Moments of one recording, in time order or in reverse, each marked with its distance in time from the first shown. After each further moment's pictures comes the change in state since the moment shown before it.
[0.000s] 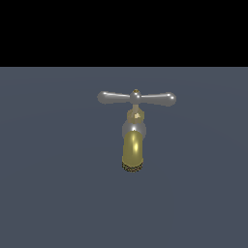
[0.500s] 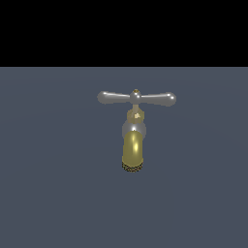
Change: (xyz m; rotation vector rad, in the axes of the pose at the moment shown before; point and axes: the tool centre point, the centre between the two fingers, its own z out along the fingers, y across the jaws) arm 0.003 -0.006 0.006 0.000 0.000 0.032
